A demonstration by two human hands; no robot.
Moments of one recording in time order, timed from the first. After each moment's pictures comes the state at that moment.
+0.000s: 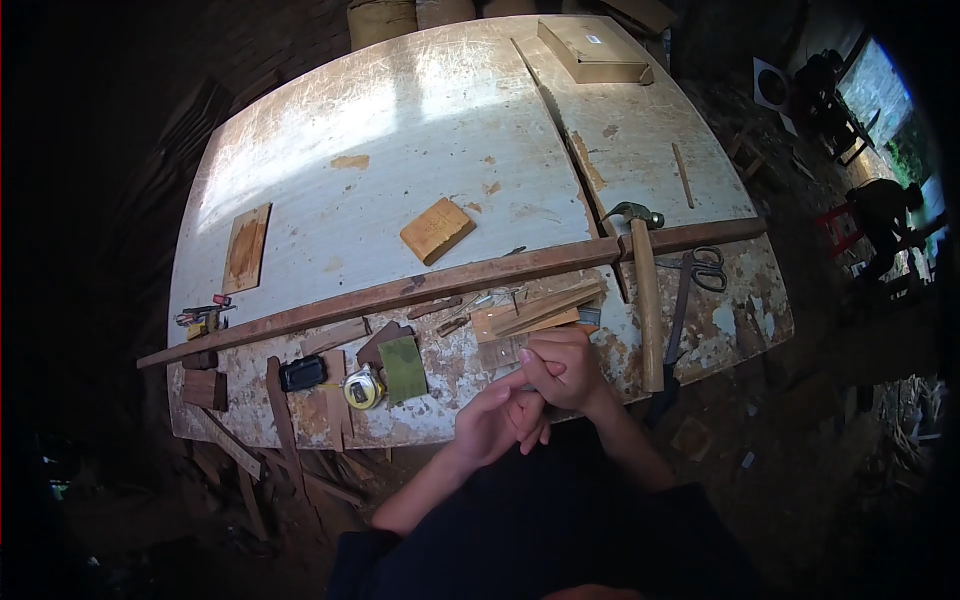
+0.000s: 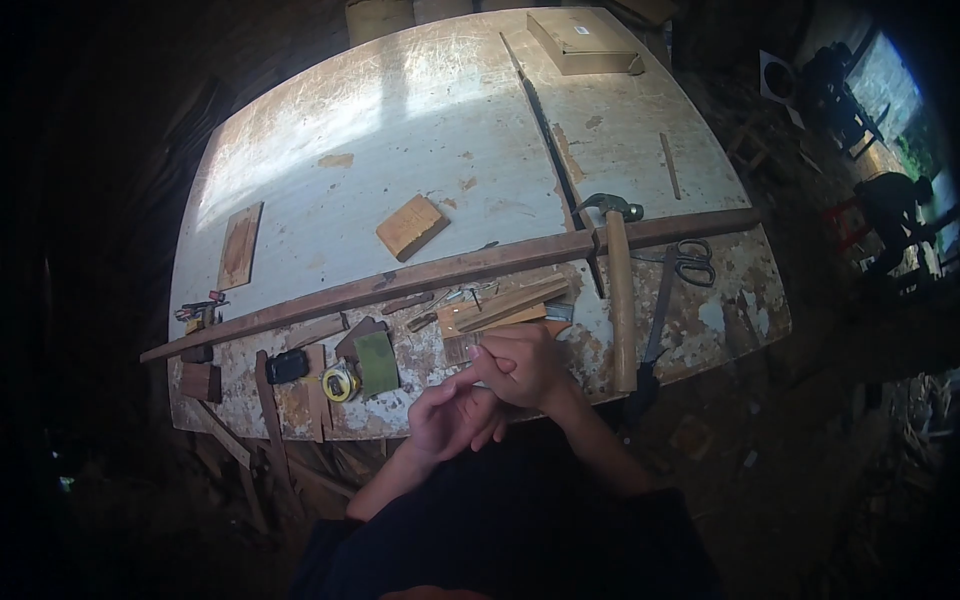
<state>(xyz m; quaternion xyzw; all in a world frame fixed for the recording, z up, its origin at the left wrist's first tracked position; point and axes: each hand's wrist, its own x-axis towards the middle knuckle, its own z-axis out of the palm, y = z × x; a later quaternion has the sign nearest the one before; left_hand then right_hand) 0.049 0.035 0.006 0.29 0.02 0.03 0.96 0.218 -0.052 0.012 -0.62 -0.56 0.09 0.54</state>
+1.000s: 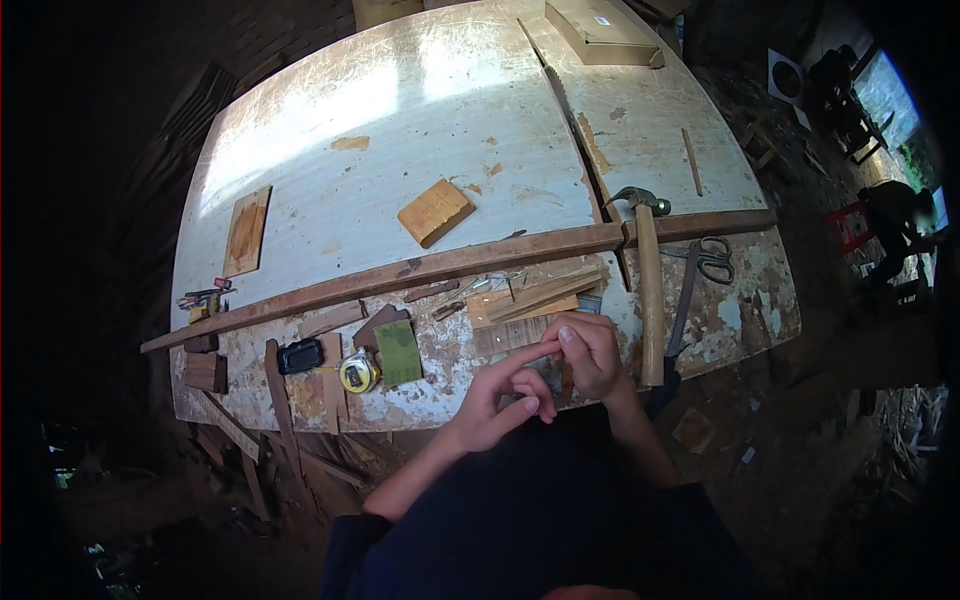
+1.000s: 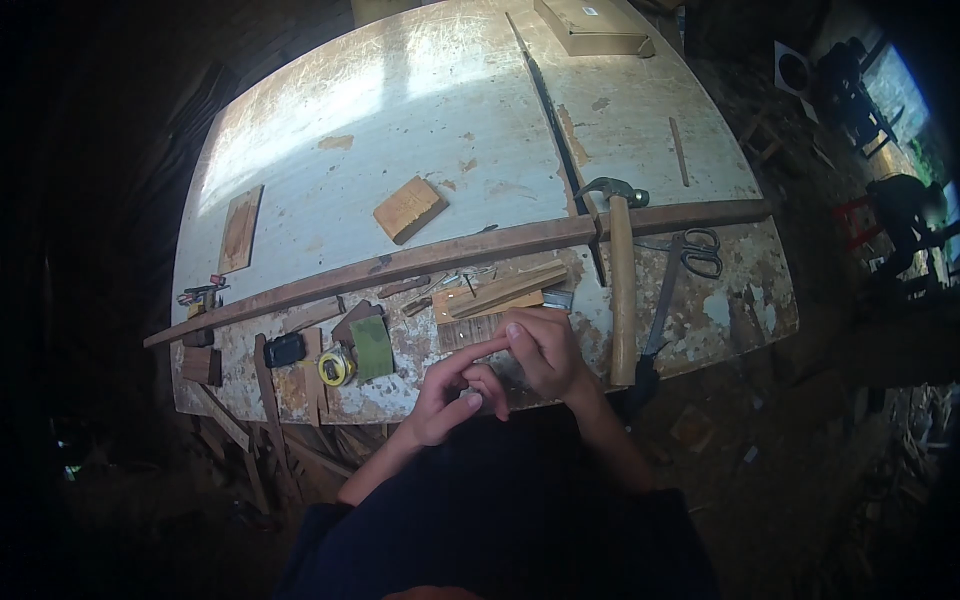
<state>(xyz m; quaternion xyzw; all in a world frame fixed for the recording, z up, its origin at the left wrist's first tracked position) 0.058 0.041 0.026 0.59 0.03 0.08 0.81 0.239 -0.077 0.008 -0.58 -0.49 0.21 0.61</state>
